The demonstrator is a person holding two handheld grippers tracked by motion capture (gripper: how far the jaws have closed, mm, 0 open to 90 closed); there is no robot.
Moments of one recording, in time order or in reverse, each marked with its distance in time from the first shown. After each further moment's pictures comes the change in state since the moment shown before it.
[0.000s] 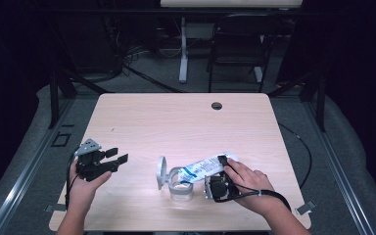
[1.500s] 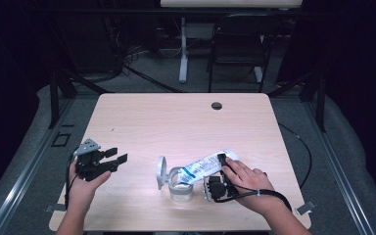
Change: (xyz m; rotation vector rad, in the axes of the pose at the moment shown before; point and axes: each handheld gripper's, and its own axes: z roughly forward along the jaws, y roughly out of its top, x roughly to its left) left arm 0.001 0.000 -0.001 -0.004 0.003 -0.006; right arm -0.002 0.003 -0.001 0.018 -0.047 -0.068
